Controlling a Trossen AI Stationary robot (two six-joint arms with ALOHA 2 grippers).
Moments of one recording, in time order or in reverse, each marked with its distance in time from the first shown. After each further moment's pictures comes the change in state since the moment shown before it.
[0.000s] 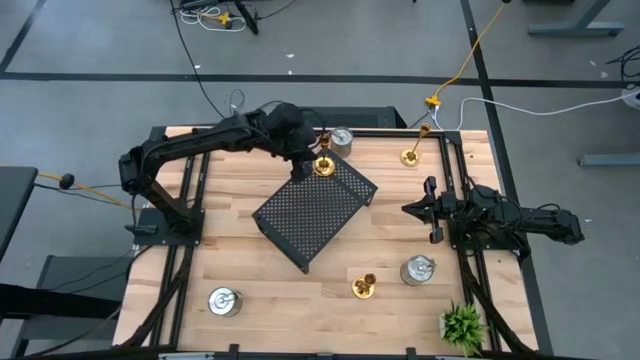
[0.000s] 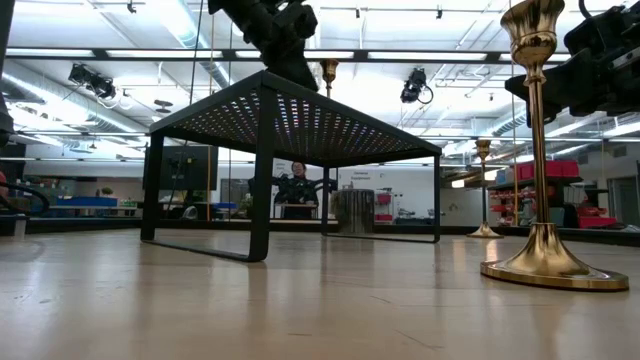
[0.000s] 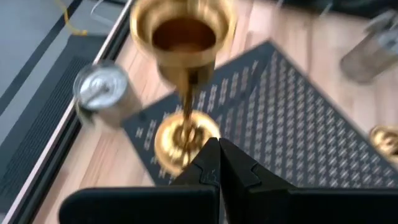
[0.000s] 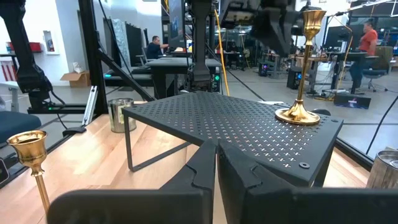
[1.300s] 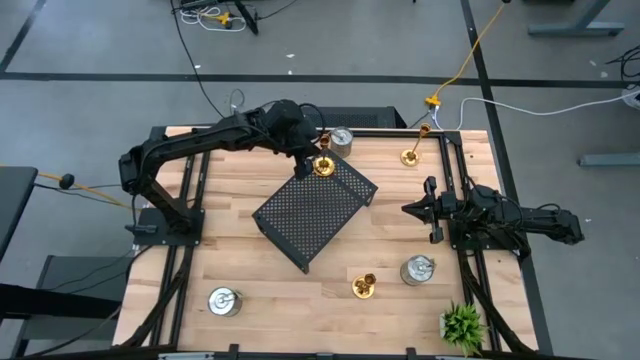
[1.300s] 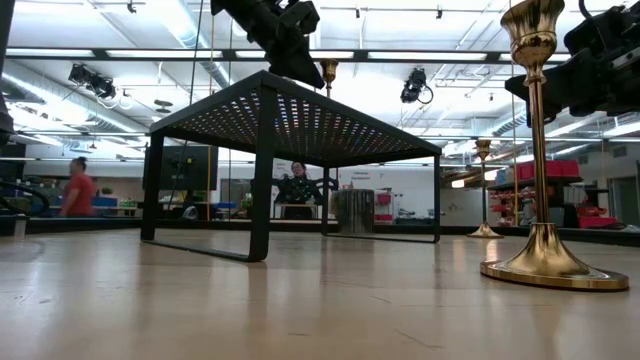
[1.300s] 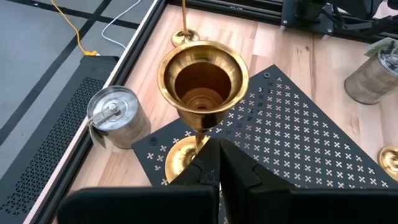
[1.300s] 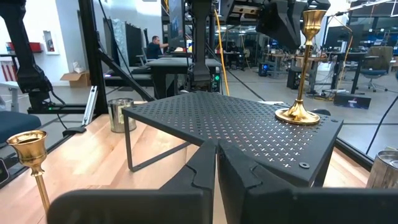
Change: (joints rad) left arm 0.016 0.000 0.000 0.088 -0.001 0.002; right arm 0.000 0.000 0.000 0.000 0.000 0.000
